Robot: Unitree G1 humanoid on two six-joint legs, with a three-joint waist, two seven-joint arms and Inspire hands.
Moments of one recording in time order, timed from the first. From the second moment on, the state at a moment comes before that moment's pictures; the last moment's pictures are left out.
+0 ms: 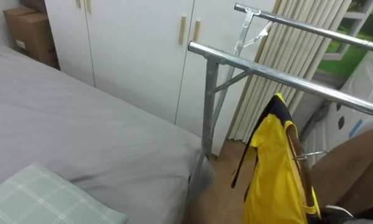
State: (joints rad) left arm 0.17 0.34 0.18 1.14 0.62 0.21 0.03; right arm -0.38 -0.54 -0.02 1.09 -0.39 0.22 0.46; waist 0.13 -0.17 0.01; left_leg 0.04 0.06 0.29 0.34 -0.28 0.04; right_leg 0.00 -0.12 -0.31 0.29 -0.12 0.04
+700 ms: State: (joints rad) left arm 0.12 0.38 0.14 1.12 0.59 0.18 0.01; right arm -0.38 -0.64 0.02 1.08 -0.39 0.24 0.55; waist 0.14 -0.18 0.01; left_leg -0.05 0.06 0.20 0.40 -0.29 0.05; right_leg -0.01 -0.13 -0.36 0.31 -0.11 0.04
